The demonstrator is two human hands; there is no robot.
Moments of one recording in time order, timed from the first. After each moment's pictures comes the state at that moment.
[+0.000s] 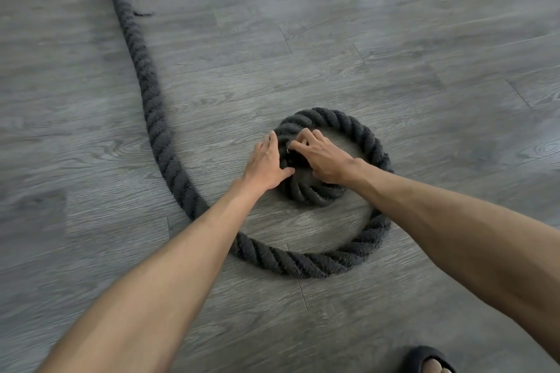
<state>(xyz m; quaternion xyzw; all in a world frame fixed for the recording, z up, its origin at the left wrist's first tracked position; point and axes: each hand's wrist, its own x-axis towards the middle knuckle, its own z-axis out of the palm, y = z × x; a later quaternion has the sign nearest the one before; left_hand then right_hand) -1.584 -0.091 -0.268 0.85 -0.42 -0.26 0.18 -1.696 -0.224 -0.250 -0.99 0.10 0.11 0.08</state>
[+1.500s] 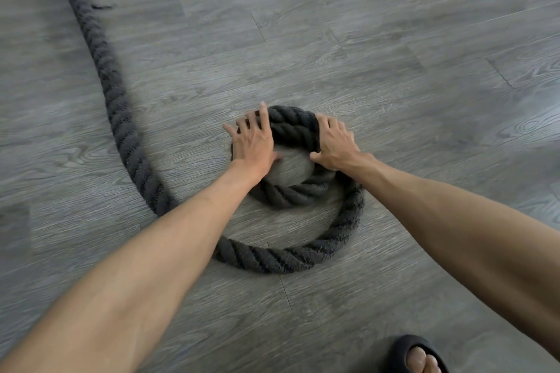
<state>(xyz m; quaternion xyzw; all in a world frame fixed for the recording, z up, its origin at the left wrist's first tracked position) -1.594 -0.140 -0.273 0.89 -0.45 -0.06 0.00 -1.732 -0.267 -0.265 -0.91 0.37 0.10 0.16</state>
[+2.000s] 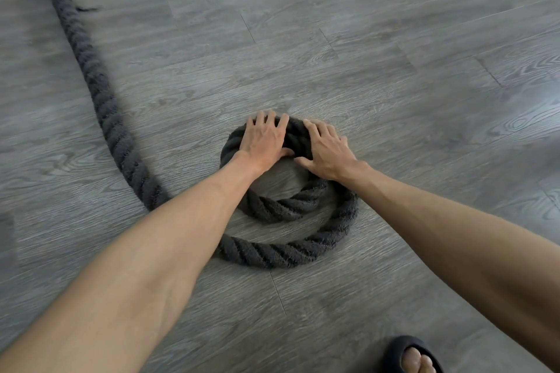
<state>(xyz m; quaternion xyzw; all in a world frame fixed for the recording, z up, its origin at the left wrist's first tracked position) -1.599 -0.172 -0.275 0.81 -0.59 -0.01 -0.01 -1.747 -0.260 -0.264 -0.92 0.34 0.09 0.15</state>
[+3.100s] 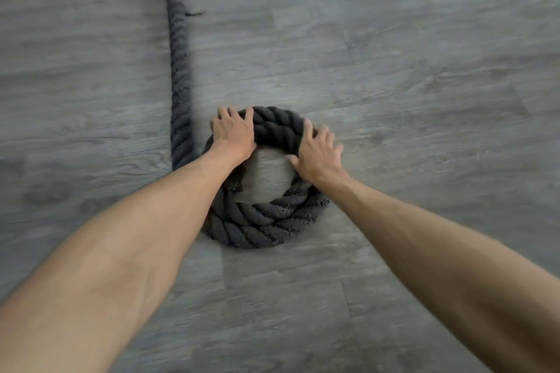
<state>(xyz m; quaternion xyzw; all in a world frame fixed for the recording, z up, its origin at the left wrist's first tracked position) -1.386 -0.049 -0.258 0.92 -0.36 -0.10 -0.13 -1.539 -0.153 -0.258 -0.92 0.35 0.11 0.14</state>
